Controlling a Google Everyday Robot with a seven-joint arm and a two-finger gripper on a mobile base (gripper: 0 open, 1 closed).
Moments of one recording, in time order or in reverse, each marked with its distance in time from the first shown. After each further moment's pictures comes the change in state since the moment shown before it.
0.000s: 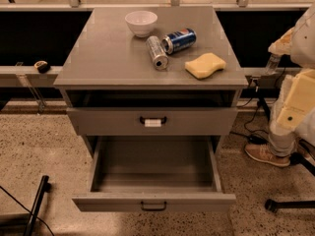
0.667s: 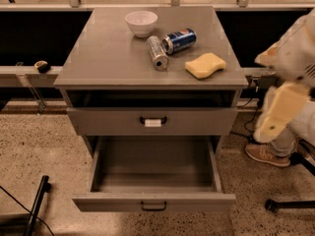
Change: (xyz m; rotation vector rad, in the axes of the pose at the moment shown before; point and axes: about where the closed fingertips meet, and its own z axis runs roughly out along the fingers) arm -0.010 0.004 0.029 -0.015 -0.043 -0.009
